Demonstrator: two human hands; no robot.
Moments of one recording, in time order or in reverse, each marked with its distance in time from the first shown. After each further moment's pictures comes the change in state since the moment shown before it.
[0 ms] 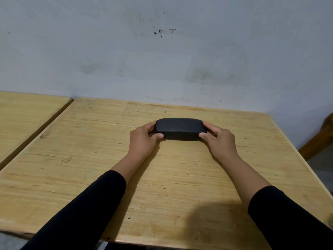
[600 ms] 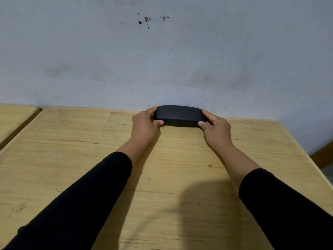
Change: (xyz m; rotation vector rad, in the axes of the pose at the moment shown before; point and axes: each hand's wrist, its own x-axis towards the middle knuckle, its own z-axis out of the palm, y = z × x) left_hand 0.130 0.001 0.043 0.087 -0.020 0.044; right_hand 0.118 0.011 0.025 -0.126 0.081 0.059
